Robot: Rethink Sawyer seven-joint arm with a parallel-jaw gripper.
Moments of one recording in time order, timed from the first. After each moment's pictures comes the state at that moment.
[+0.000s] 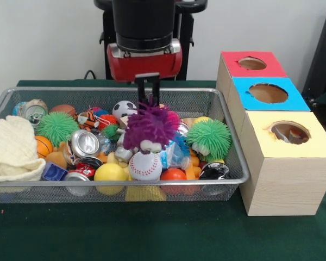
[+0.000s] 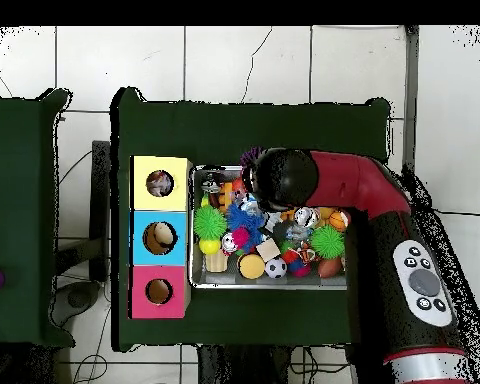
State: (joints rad) arm -0.50 -0.68 0.33 1.45 -0.29 0.80 1.46
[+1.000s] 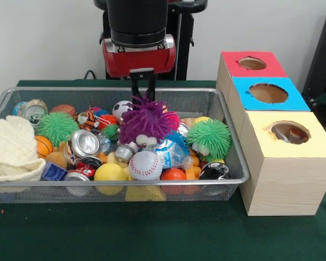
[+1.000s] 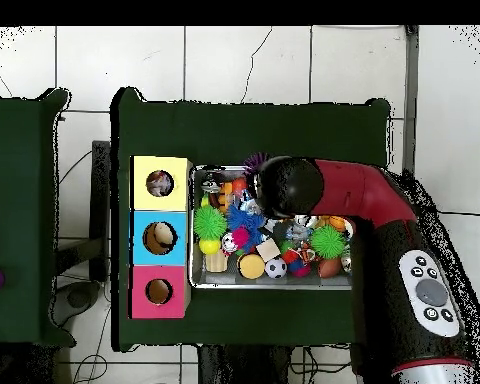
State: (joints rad) arm -0.52 -0.70 0.33 1.50 -0.30 0.77 1.46
